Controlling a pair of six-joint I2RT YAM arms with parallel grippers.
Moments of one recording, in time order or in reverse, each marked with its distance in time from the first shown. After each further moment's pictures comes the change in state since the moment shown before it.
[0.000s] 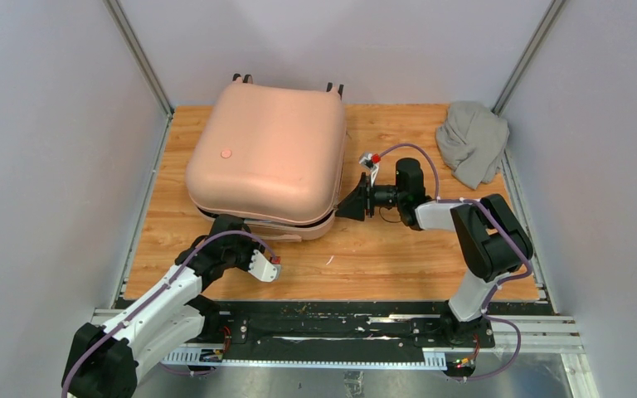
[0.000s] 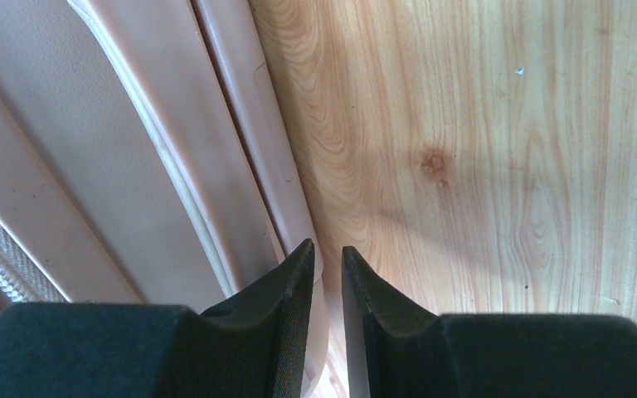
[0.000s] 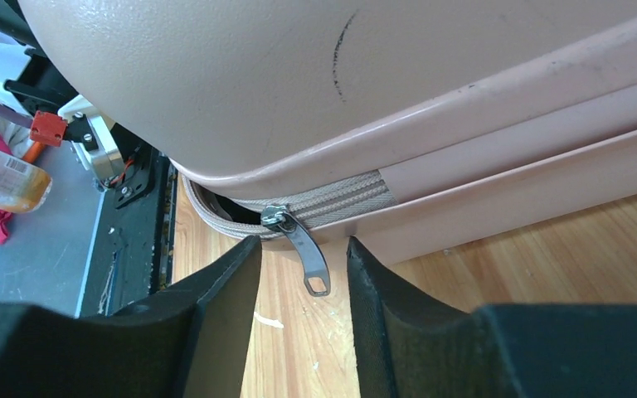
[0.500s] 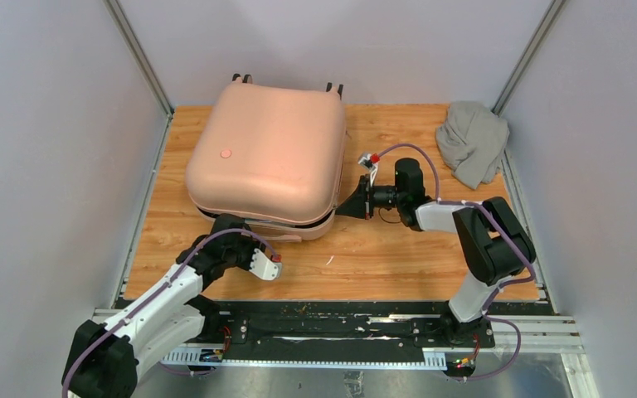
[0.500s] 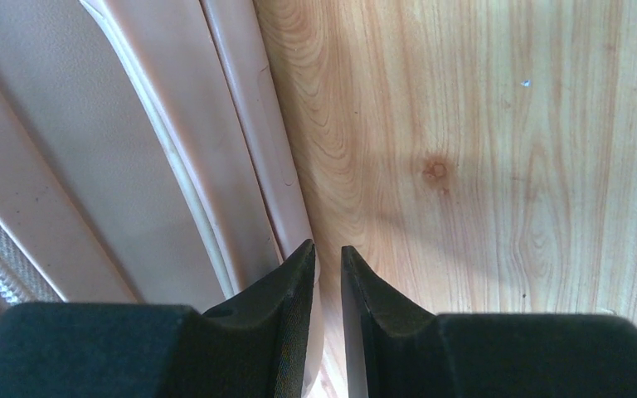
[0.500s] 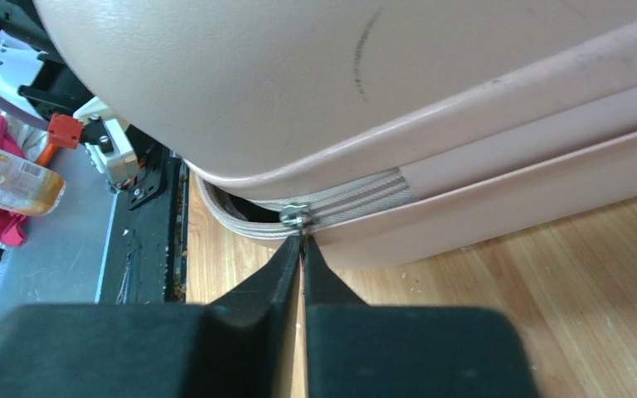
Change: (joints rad) left arm -0.002 0.011 0.000 0.011 0.006 -0.028; right arm 0.010 -0.020 -0.003 -0.025 0.005 0.037
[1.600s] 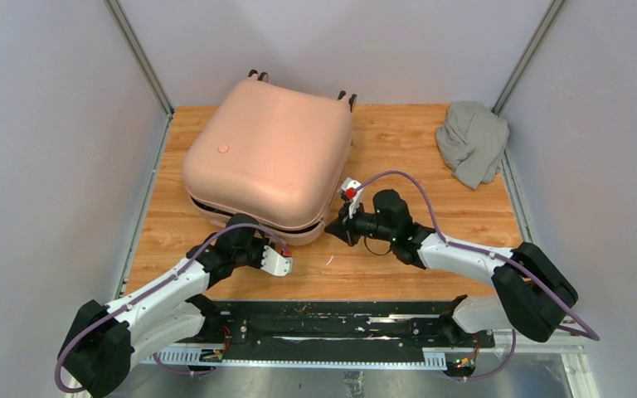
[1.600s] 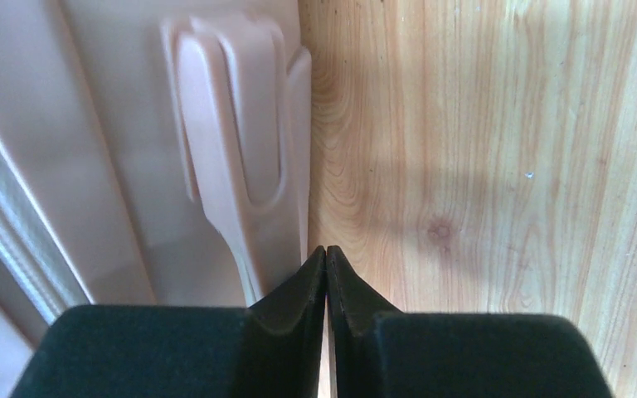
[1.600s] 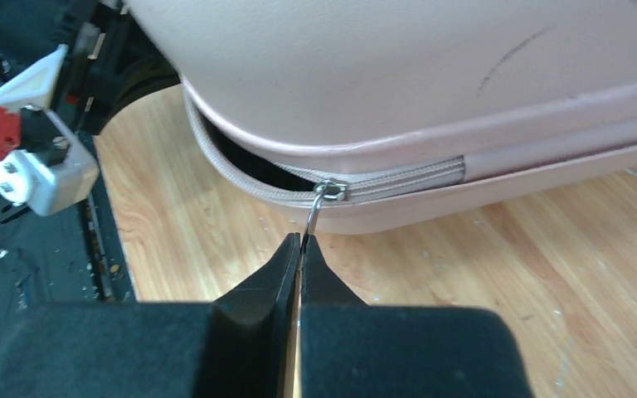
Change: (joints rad) left arm -0.142 0.085 0.027 0.072 -0.078 -0.213; right arm 0.353 -0.376 -0.157 -0.249 0.663 -0.200
